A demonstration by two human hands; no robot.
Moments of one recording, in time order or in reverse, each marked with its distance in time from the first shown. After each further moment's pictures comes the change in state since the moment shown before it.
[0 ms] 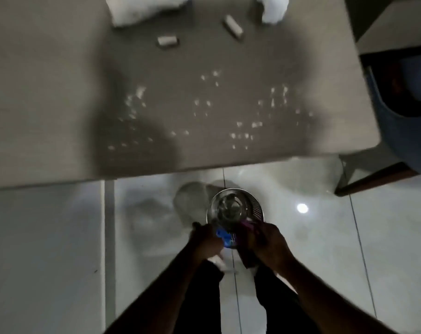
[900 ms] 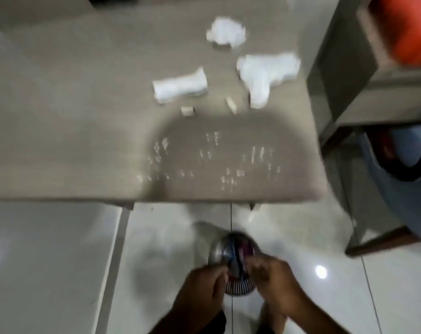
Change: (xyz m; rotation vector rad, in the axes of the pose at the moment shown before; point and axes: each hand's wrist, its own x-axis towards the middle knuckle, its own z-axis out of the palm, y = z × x) left_hand -0.119 0.035 -0.043 -0.010 0.440 0.512; right_hand -0.045 -0.053 -0.073 0.038 0.009 -0.342
